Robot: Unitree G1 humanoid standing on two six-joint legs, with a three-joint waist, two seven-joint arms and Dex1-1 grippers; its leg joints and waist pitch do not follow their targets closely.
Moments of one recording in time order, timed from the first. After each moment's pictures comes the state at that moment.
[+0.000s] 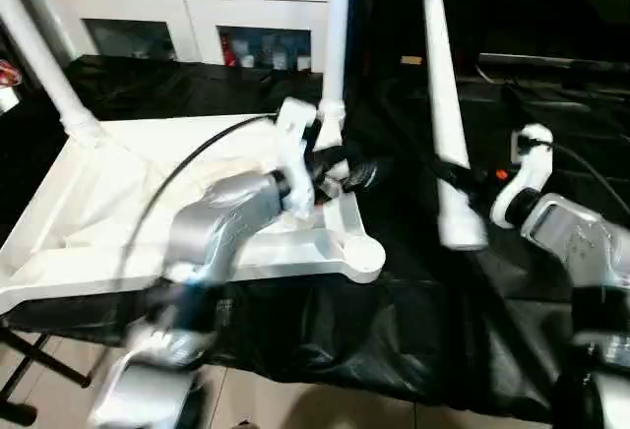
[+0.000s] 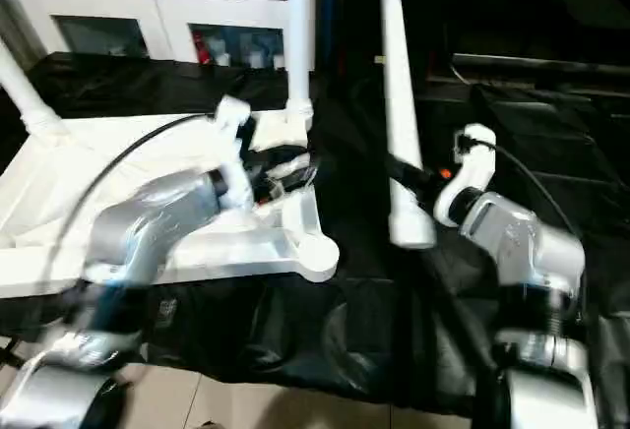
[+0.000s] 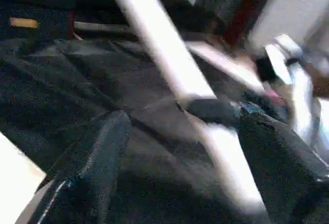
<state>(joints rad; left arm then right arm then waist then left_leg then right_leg) -0.71 0.02 0.02 0.22 -0.42 0.67 -0.57 -0.53 -0.31 -0.38 0.25 0.55 0.81 0.65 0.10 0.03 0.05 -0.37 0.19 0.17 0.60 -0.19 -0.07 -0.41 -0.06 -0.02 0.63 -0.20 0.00</state>
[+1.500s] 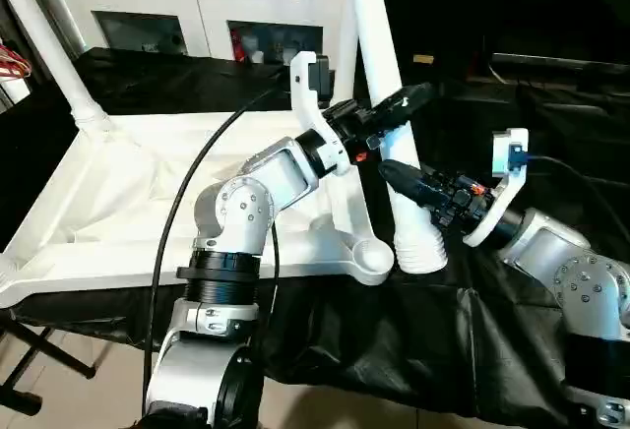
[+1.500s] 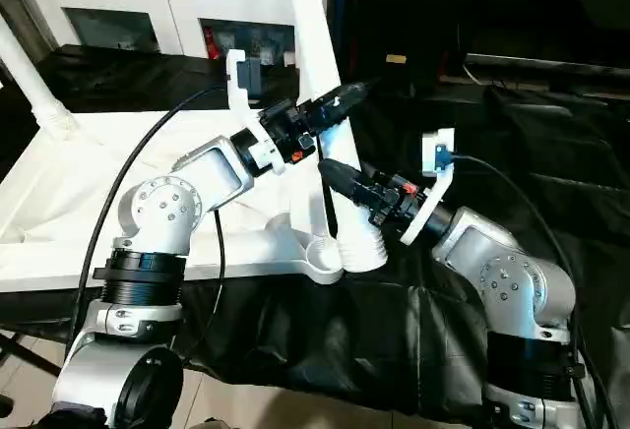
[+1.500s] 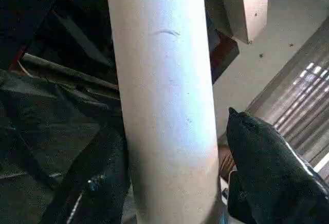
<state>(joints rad) -0.80 -0.12 0.16 0.23 -0.67 0.74 -0.50 -0.40 -0.29 -0.25 -0.06 0.77 0.87 0.79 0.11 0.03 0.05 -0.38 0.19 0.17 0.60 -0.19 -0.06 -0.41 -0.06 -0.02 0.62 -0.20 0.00</state>
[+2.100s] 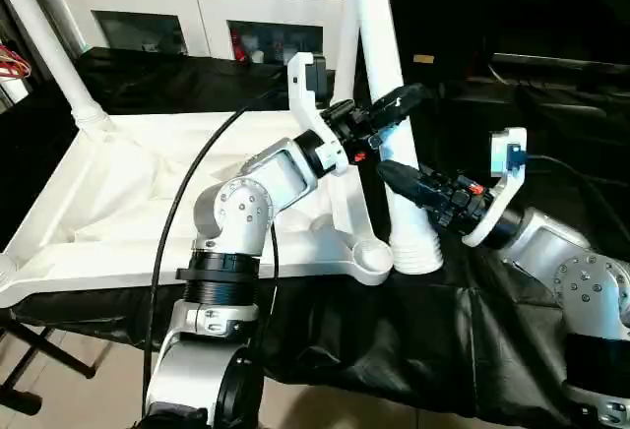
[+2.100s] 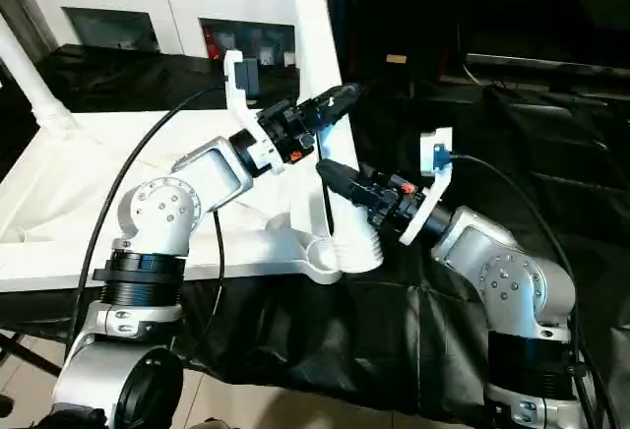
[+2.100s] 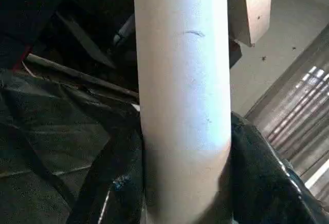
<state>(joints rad) -0.79 -0.12 0.14 0.23 -0.66 0.72 -0.47 -0.40 -0.30 -0.22 -0.06 0.77 0.86 0.78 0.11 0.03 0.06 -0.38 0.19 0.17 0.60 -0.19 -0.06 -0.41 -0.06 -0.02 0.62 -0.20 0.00</state>
